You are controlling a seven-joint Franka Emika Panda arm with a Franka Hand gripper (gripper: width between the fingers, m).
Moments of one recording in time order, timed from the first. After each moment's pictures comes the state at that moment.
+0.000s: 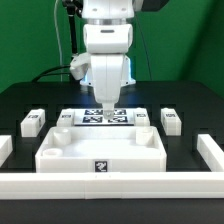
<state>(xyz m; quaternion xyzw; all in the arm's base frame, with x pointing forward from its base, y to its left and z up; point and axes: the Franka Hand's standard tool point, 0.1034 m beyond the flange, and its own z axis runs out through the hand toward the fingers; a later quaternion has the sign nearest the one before) 0.495 -0.027 0.067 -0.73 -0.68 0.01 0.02</state>
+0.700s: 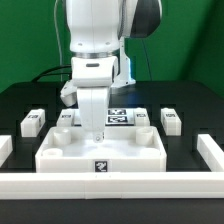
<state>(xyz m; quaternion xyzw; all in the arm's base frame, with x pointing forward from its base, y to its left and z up) 0.484 -0.045 0.017 -0.74 -0.67 0.01 0.03</state>
